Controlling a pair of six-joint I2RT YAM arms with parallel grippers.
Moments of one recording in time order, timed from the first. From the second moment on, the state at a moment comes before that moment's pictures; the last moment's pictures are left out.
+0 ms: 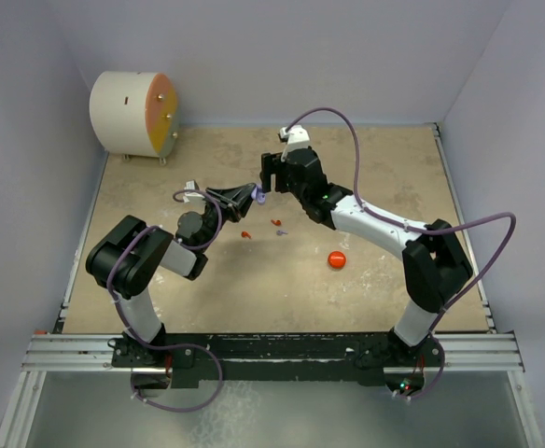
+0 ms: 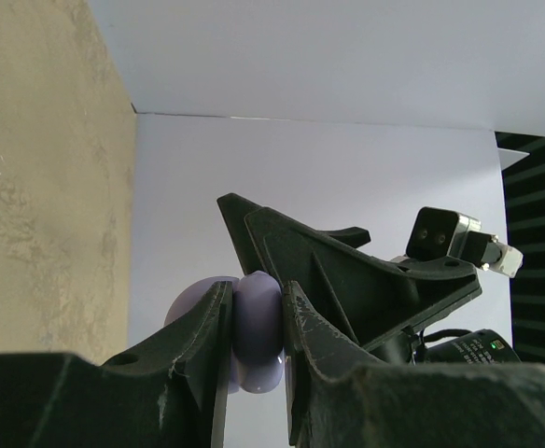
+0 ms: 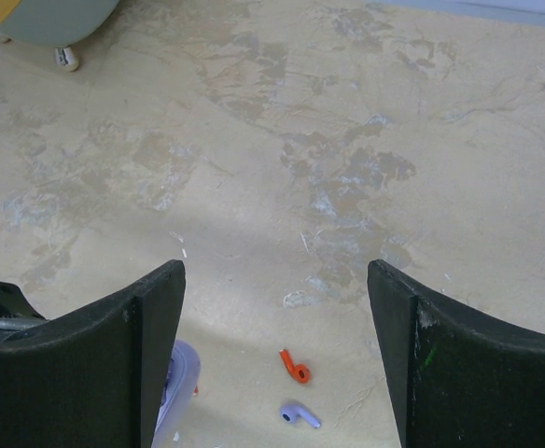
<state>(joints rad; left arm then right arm) -0.45 1.79 0.48 1.47 0.08 -1.70 0.69 1.71 1.26 0.09 0.28 0.26</state>
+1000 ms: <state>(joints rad) -0.45 1.79 0.49 1.43 0.08 -1.69 0.70 1.69 1.22 0.10 0.28 0.26</state>
